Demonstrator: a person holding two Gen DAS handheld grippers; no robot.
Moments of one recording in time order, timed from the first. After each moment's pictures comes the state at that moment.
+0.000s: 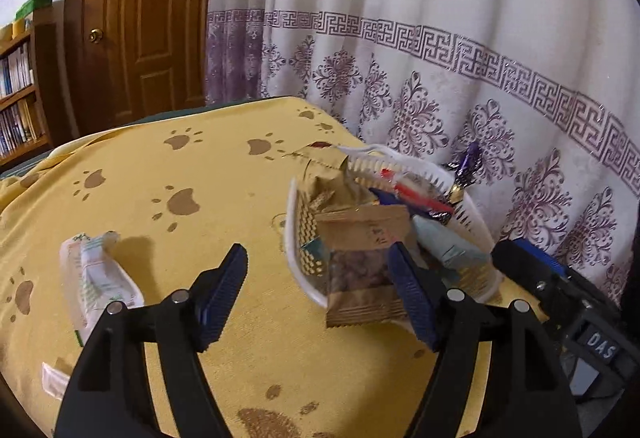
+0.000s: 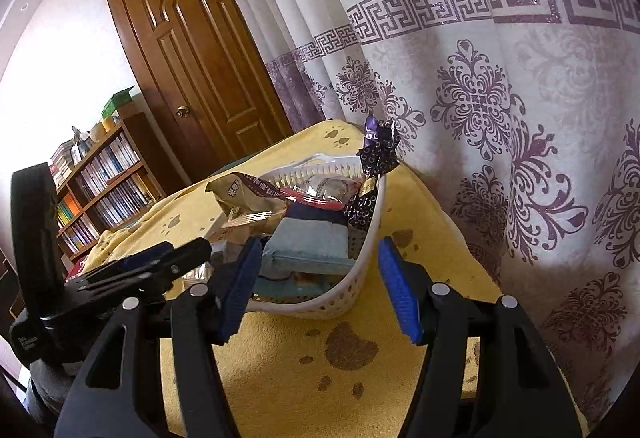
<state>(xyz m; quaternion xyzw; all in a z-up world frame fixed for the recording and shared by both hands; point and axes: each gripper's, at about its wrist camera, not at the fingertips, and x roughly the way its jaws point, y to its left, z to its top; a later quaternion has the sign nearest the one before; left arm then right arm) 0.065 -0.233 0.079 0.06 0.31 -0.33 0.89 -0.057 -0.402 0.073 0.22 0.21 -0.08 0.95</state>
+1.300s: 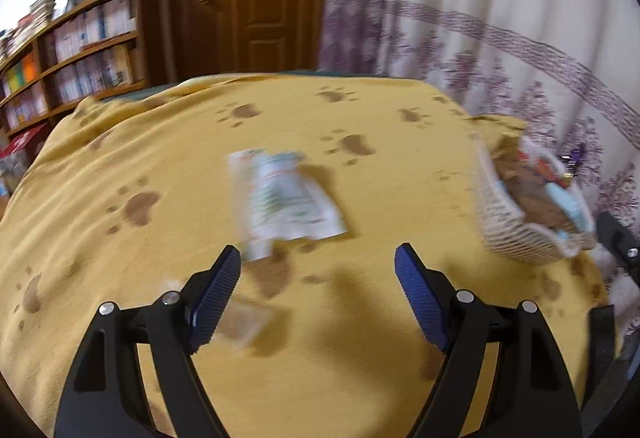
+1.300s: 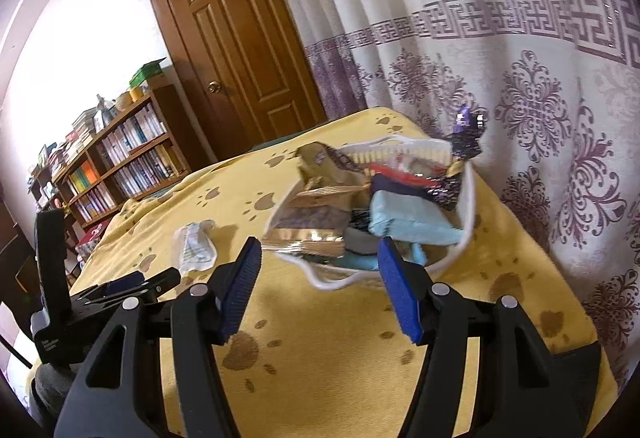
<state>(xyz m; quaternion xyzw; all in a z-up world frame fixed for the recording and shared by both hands) 0.068 -0.100 0.055 0.02 0.35 -0.16 0.92 -0.048 -0.334 0.084 0.18 0.23 -0.03 0.96</state>
